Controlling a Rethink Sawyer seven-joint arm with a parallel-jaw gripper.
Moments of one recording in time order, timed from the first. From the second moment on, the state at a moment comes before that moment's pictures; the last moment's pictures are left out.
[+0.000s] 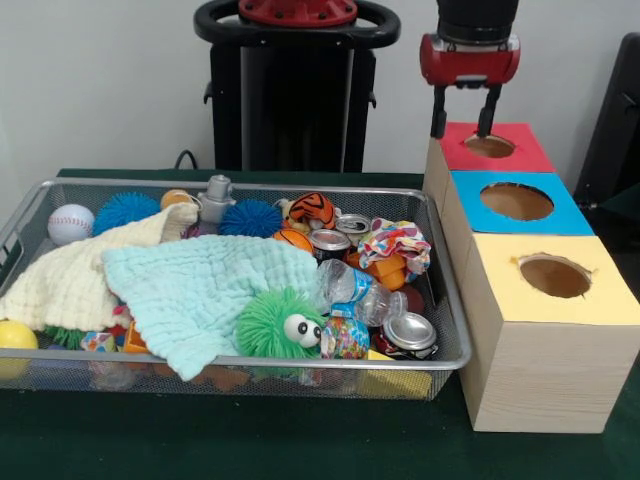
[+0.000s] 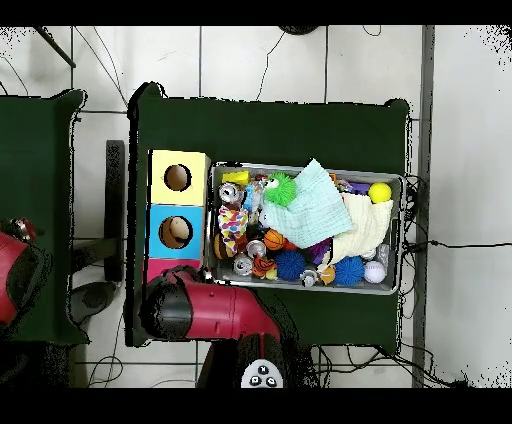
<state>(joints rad) 0.02 -0.85 -0.03 2.06 0.11 0.36 1.58</state>
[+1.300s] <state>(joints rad) 0.03 -0.72 -0.20 1.96 0.37 0.08 1.77</state>
